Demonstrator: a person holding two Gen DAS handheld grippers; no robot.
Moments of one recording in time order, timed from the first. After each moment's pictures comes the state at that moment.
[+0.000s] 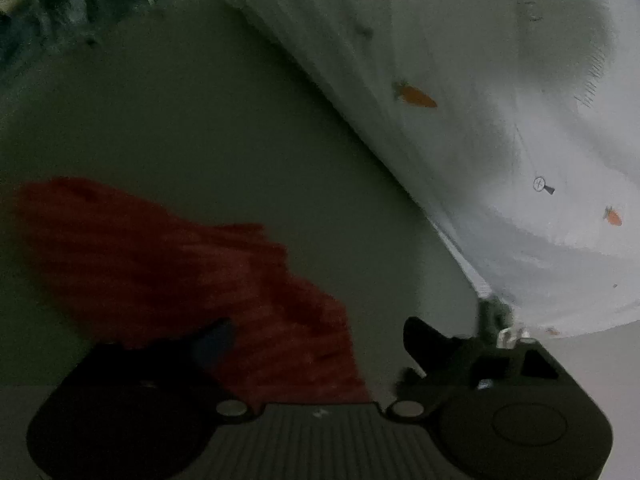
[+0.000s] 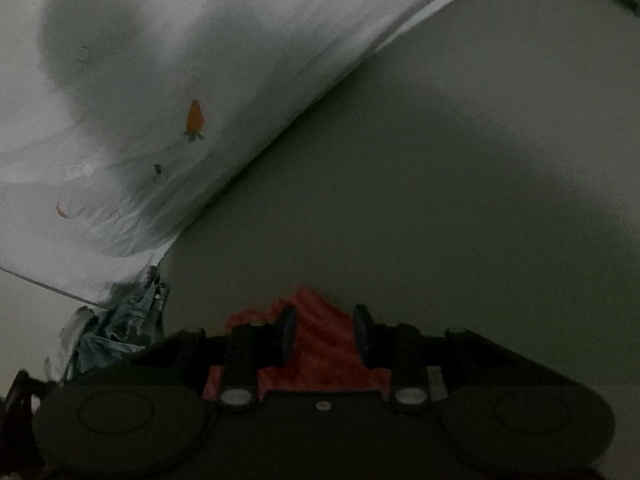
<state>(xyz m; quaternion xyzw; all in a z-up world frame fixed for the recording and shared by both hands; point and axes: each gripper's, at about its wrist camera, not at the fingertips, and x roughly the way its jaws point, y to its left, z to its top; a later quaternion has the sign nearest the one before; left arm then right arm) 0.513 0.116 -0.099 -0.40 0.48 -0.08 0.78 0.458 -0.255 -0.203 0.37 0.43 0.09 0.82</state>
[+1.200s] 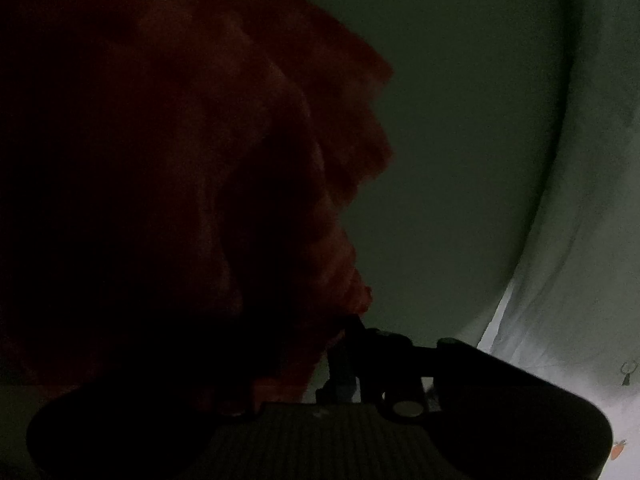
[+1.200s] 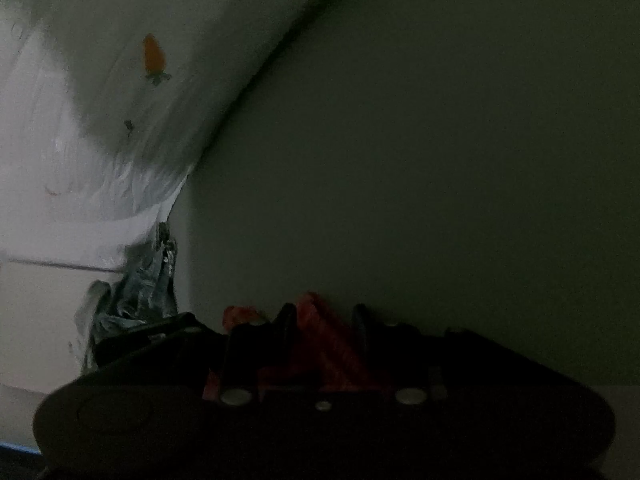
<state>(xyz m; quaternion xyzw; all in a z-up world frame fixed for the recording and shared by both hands) 0.570 0.070 -0.247 -0.61 0.64 0.05 0.47 0.553 -0.221 -0.256 0.39 0.51 0.17 0.75</state>
